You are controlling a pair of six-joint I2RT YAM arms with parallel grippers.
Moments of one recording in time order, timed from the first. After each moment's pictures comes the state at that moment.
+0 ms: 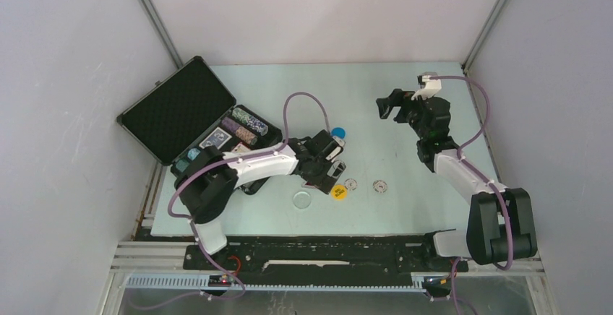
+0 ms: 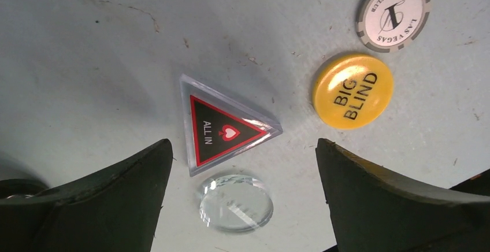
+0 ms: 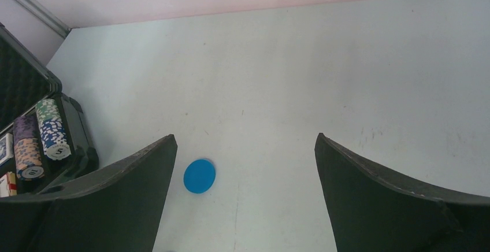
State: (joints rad) left arm -0.89 1.76 1.15 -0.54 -0.05 -0.24; right arm 0.13 1.34 0.74 0.45 -0.18 0.30
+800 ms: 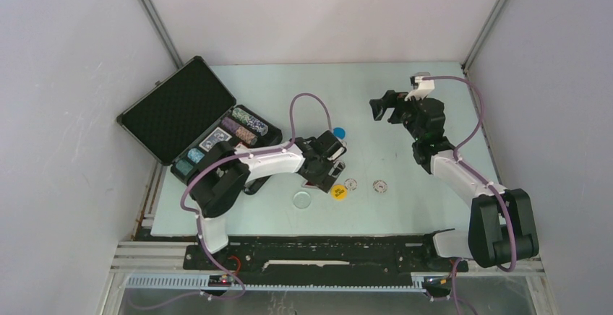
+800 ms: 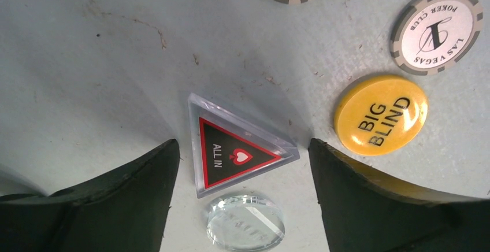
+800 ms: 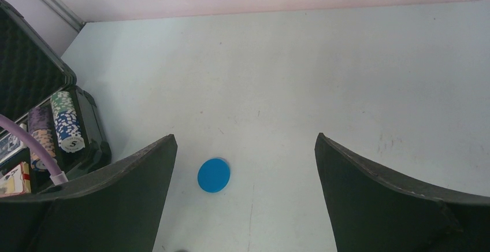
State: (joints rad) left arm -0.90 1.85 1.19 -0.54 -0.08 -0.23; right arm 0.20 1.32 0.74 0.46 -0.16 0.29
